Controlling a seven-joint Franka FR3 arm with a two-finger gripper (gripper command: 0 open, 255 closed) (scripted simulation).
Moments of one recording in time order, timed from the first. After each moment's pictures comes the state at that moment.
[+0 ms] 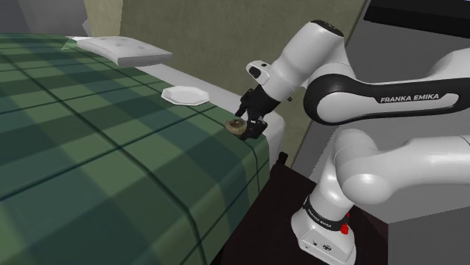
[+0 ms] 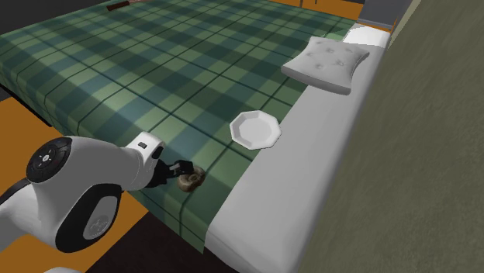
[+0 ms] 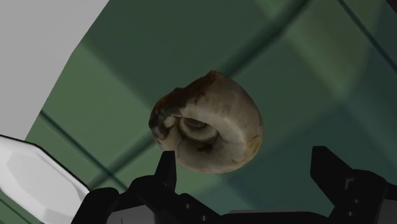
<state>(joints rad) 0.28 -1.09 0.05 -2.96 -0.08 2.31 -0.55</state>
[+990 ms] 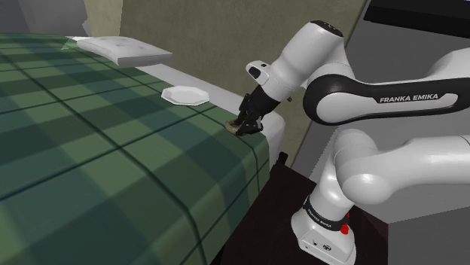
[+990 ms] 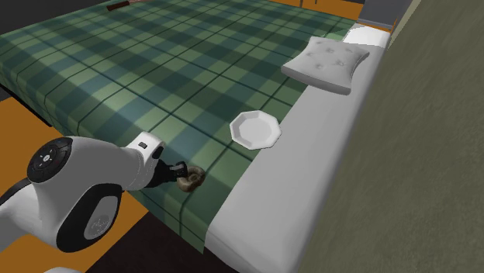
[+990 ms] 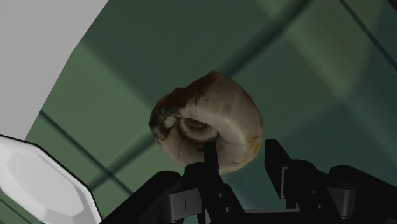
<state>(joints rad) 0.28 -1.09 0.05 -2.97 -0.08 2.32 -0.55</state>
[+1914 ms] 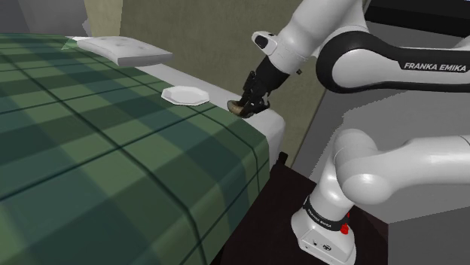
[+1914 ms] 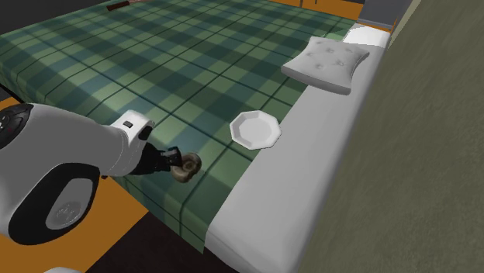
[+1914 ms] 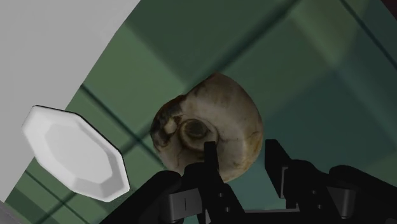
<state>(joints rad) 0.28 -1.09 0.04 -2.79 -0.08 2.14 -0.57</state>
